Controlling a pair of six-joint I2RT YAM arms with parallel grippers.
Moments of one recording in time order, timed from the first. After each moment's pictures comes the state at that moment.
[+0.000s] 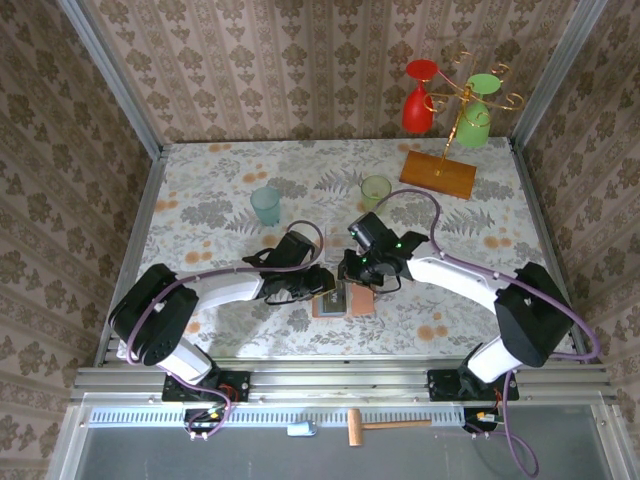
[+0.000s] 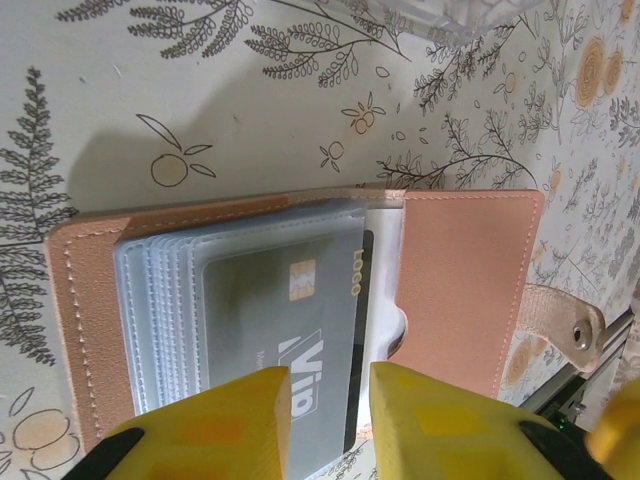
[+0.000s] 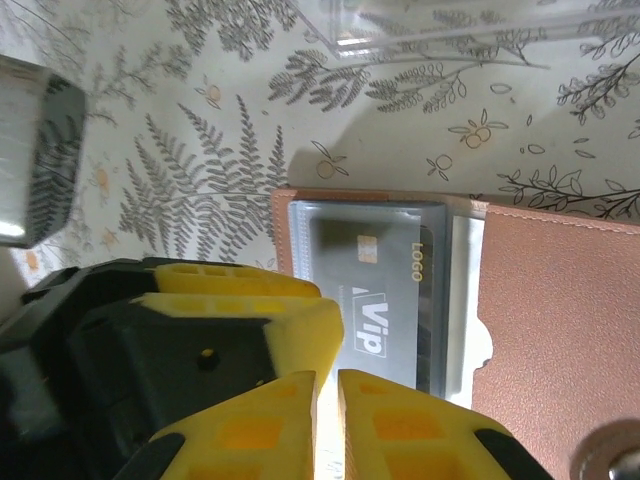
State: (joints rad) left arm -0.80 1.54 0.73 -0.11 0.39 -0.98; right arm 0.70 1.55 1.01 -0.51 -0.25 0.88
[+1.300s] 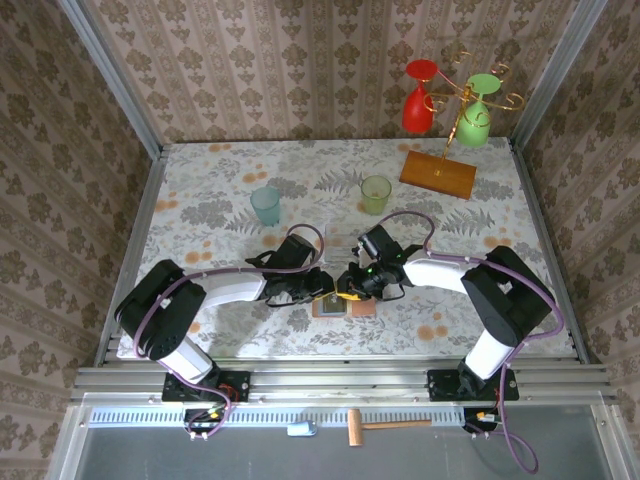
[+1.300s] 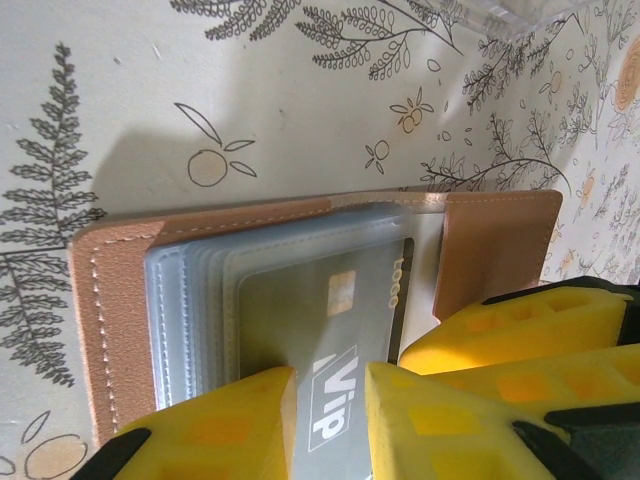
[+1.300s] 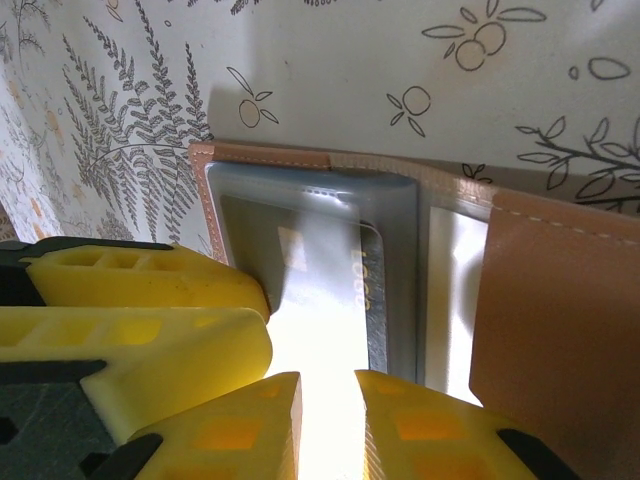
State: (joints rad) left arm -0.80 1.59 0.71 -0.07 0.39 -1.00; right arm 0.62 1.67 0.82 -0.21 -0.53 0.87
